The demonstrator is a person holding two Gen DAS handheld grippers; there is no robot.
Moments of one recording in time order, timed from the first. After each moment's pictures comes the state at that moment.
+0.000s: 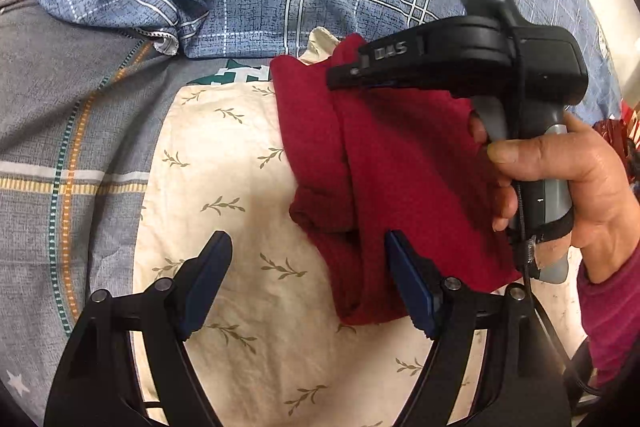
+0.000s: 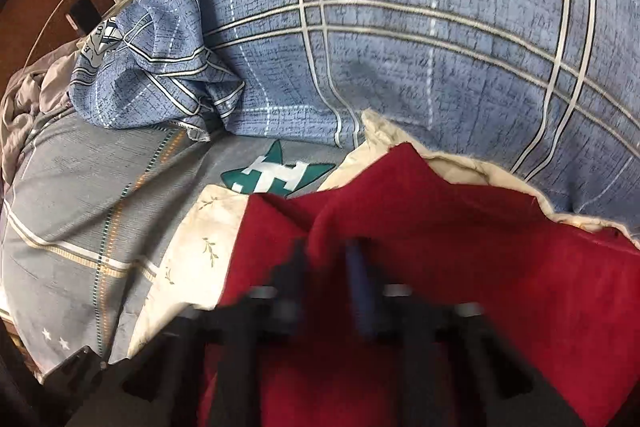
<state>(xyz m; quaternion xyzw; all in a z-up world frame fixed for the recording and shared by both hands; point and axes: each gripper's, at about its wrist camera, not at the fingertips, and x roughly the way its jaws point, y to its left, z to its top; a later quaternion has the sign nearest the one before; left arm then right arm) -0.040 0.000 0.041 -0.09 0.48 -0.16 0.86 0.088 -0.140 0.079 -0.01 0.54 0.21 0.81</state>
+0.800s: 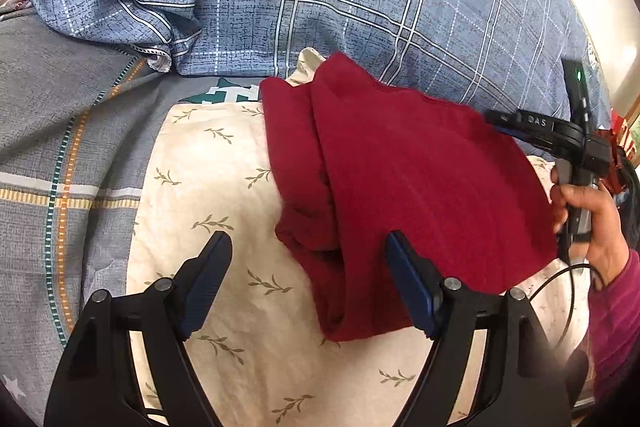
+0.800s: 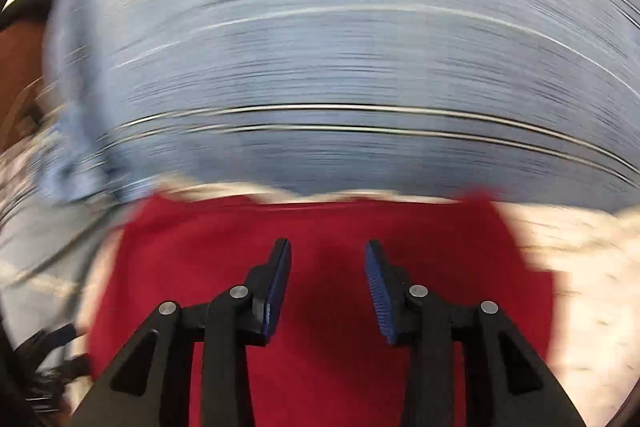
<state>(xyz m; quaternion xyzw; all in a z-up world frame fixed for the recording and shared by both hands) -0.040 -0.003 0.047 -0.10 0.45 -0.17 0.87 0.049 -0.342 0.126 0.05 0.47 0.02 0.88</state>
